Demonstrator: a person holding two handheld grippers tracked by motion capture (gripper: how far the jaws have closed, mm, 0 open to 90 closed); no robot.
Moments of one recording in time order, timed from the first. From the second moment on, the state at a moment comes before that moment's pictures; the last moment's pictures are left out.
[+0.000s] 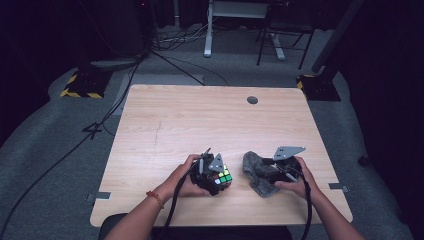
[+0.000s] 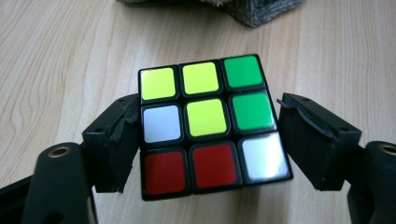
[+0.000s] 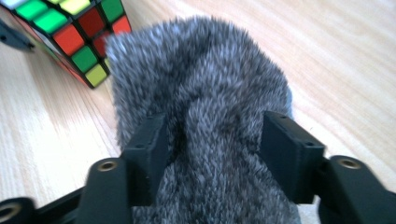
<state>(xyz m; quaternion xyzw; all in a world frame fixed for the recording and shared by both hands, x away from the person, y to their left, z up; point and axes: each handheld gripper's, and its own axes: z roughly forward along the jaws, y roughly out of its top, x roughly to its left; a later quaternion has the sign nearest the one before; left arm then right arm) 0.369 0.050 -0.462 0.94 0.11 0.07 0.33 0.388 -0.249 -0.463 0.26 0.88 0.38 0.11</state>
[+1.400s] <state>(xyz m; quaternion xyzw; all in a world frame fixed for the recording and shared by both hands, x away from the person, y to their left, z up) 0.353 0.084 -0.472 0.94 0.15 0.06 0.31 0.366 -0.184 -0.473 0.19 0.89 0.39 0.11</state>
